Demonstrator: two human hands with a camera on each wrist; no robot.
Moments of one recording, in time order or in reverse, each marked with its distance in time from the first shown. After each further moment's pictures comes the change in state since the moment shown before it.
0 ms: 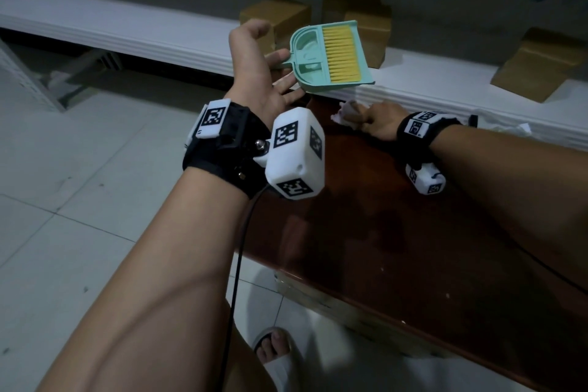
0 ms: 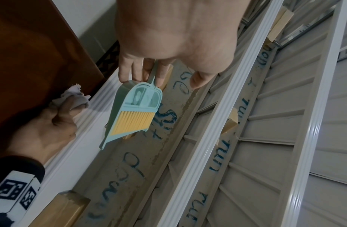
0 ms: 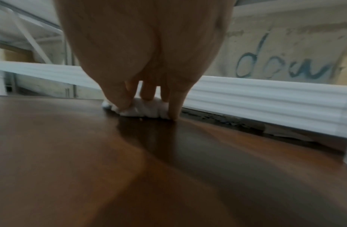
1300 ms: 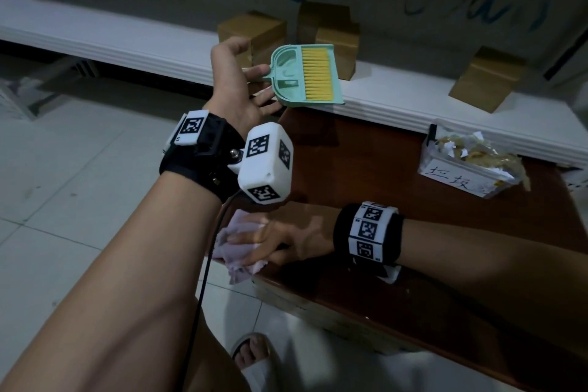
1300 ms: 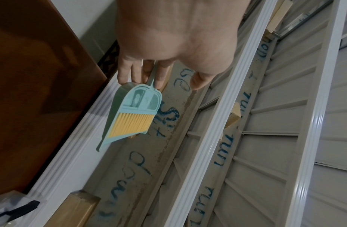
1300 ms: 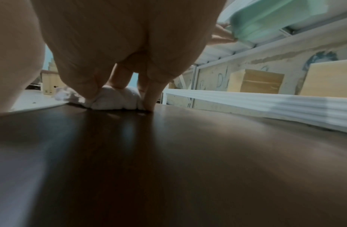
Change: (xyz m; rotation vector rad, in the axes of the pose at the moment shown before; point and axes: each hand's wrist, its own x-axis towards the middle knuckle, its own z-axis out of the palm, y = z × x) left_hand -0.012 -0.004 0.006 0.065 0.009 0.002; right_hand -0.164 -0.144 0.036 0.139 -0.173 -1.045
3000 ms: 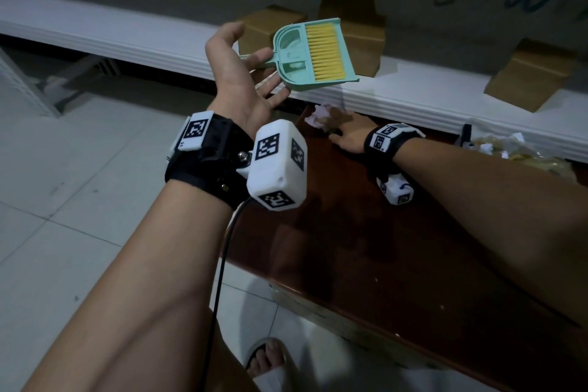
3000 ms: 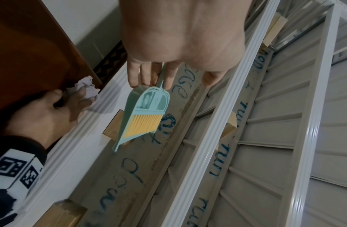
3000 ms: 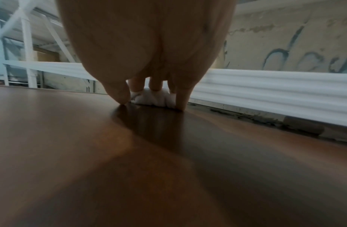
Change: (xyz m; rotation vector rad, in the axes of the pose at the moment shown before) left_hand 0.021 0.006 -0.015 -0.164 -0.001 0.049; right_hand 0.001 0.221 -0.056 -0.071 0.235 0.921
